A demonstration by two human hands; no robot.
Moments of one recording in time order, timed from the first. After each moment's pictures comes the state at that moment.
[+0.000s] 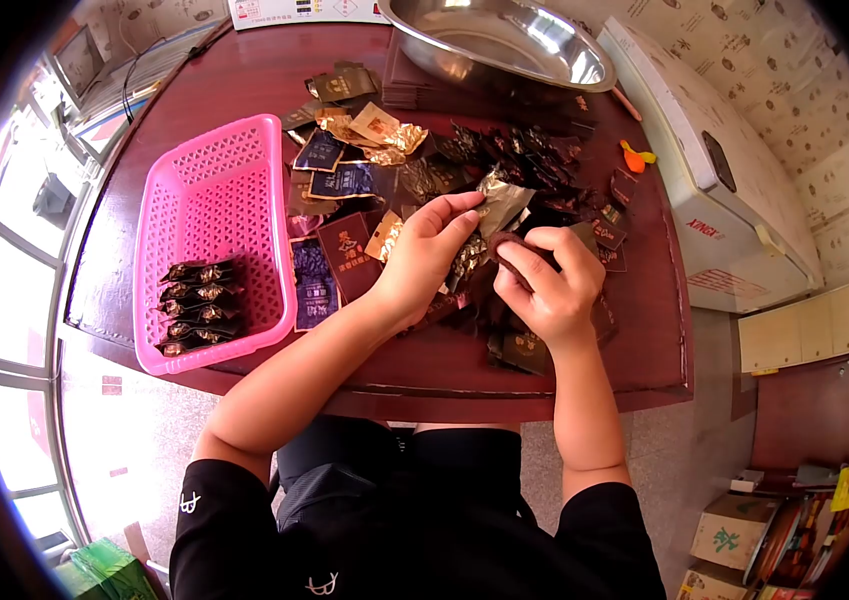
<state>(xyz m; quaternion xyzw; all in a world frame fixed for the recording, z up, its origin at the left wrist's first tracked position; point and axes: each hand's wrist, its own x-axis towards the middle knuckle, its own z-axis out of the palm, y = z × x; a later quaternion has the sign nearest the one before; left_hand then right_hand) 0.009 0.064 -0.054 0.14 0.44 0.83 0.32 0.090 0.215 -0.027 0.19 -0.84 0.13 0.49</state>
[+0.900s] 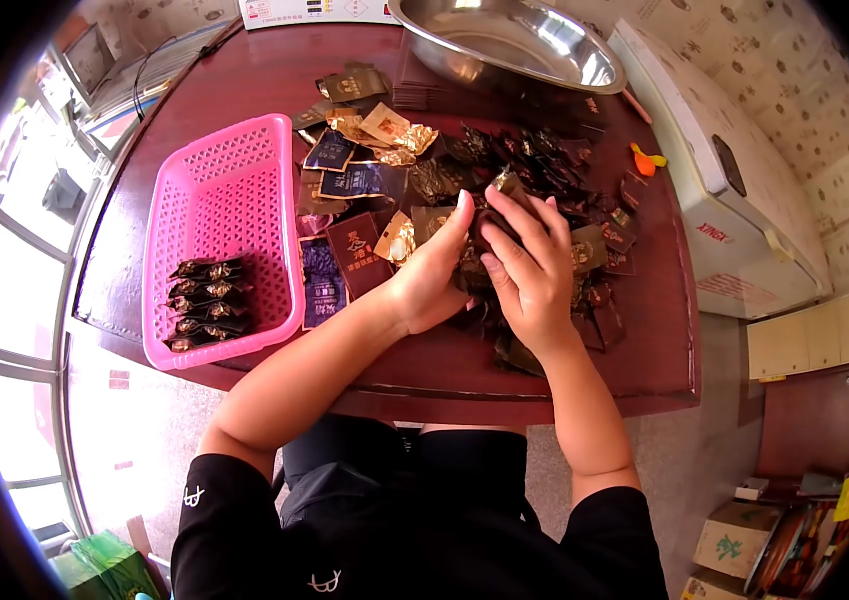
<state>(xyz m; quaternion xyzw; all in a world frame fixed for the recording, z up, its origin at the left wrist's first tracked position) 0.013 0.059 -0.053 0.12 0.31 0.80 0.49 0.080 0.199 -0.039 0.18 -0.88 0.16 0.40</state>
